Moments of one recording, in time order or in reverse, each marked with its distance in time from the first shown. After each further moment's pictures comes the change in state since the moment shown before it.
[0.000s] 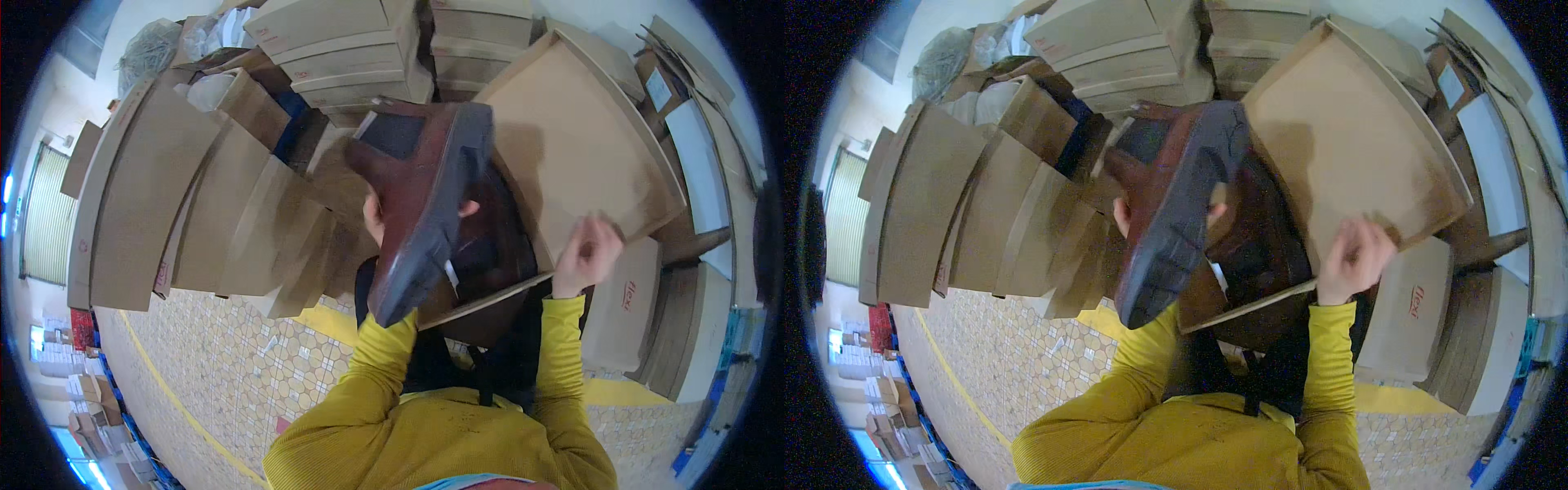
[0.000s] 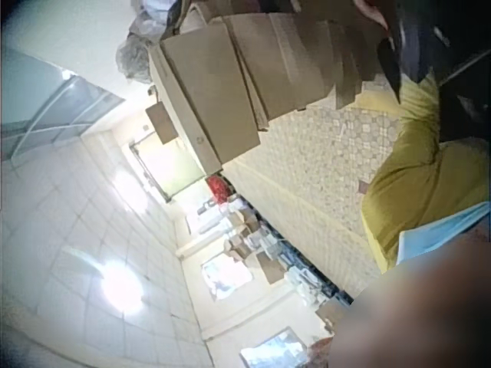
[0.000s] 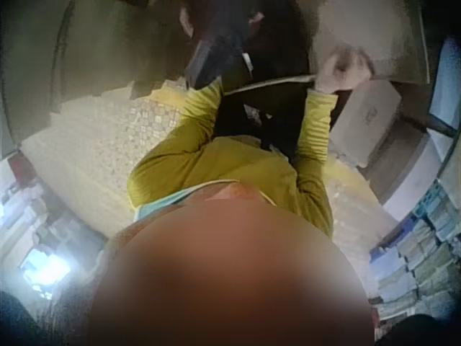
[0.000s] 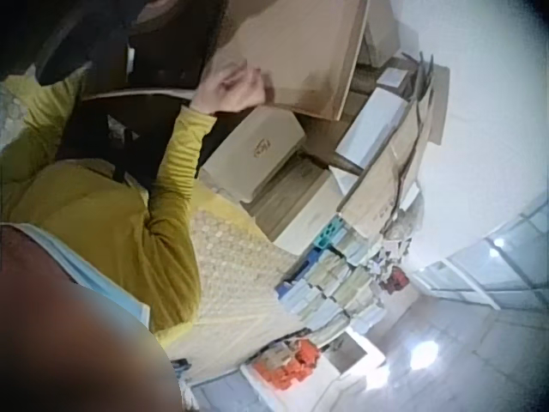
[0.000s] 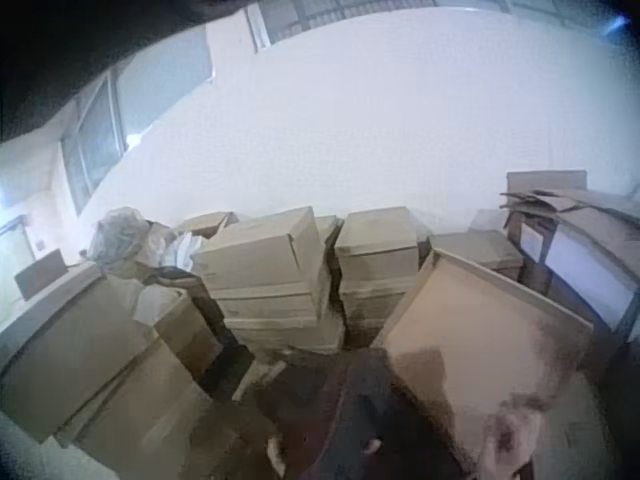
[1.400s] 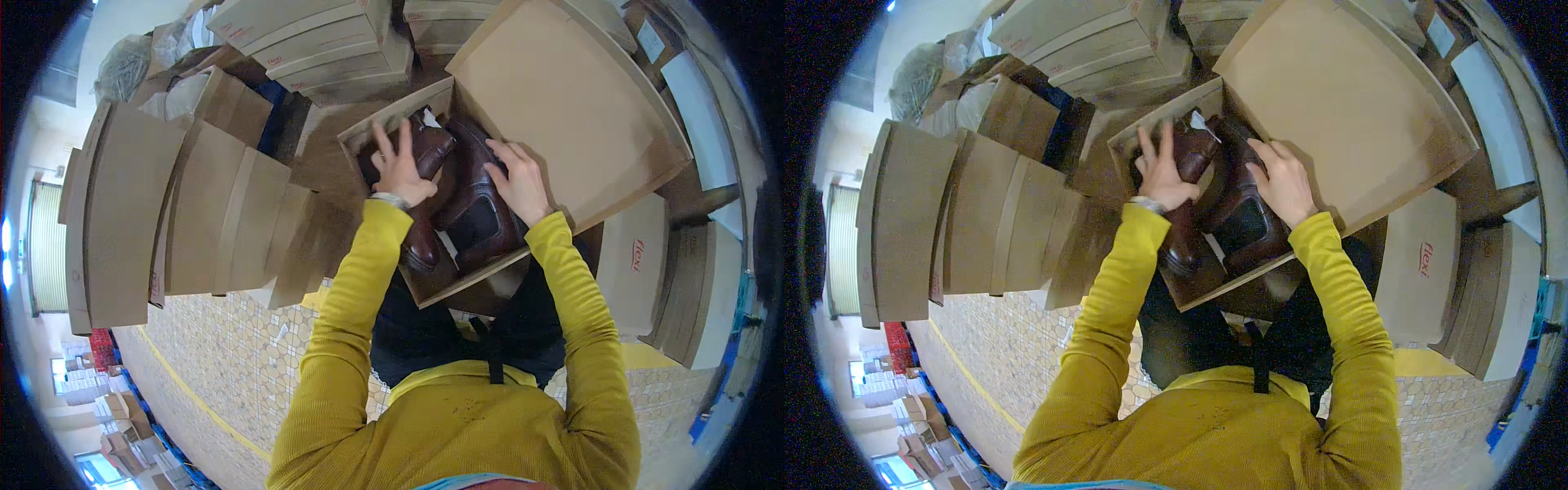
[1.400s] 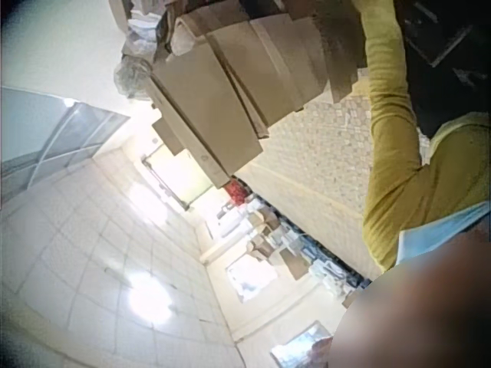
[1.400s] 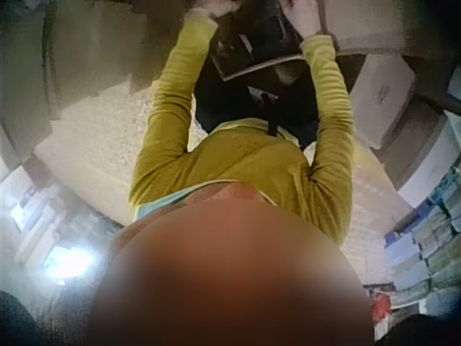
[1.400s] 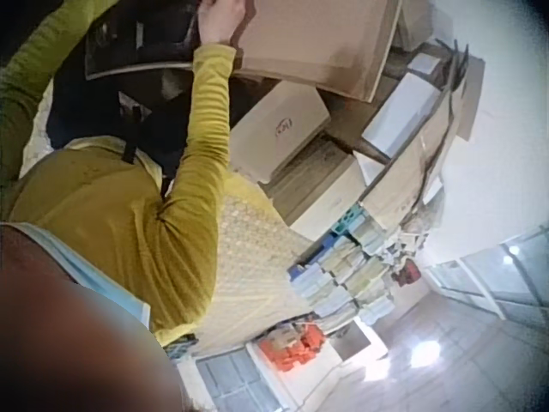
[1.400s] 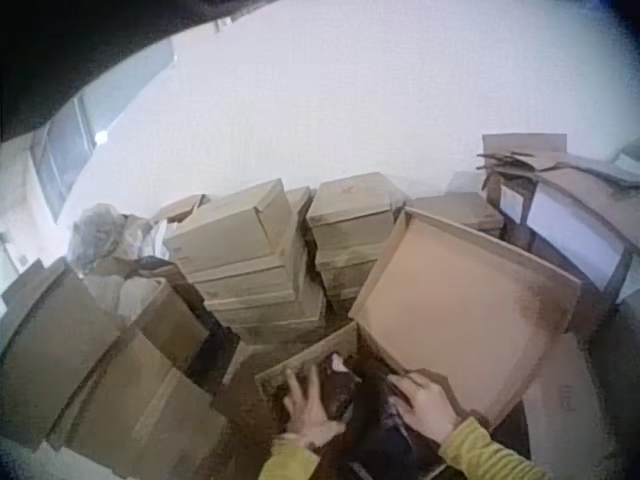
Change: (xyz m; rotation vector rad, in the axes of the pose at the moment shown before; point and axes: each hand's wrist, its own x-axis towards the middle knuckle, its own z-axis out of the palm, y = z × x) left_hand 0.047 0.006 -0.055 2.473 0.747 -0.526; right_hand 0.000 0.017 0.083 0.216 -0.710 0.002
